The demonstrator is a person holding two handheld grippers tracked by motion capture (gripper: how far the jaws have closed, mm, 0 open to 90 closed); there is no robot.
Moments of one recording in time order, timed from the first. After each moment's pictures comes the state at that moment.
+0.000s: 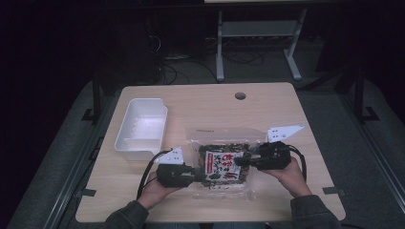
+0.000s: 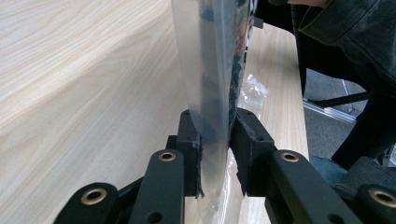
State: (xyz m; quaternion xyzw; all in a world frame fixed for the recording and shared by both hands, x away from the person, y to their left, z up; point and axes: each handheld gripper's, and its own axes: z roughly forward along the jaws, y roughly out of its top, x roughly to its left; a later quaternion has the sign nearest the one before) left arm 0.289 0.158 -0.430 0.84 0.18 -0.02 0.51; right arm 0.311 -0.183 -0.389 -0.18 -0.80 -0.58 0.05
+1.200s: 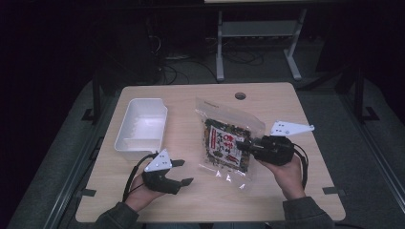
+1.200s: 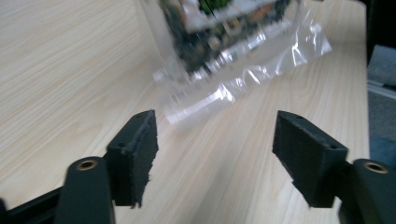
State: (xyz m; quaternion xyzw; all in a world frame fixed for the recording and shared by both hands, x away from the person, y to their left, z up) left arm 0.271 0.189 -0.424 0.86 0.21 0.10 0.45; right arm 0.296 -0.175 -0.357 -0.29 -0.76 -0.57 -0.09
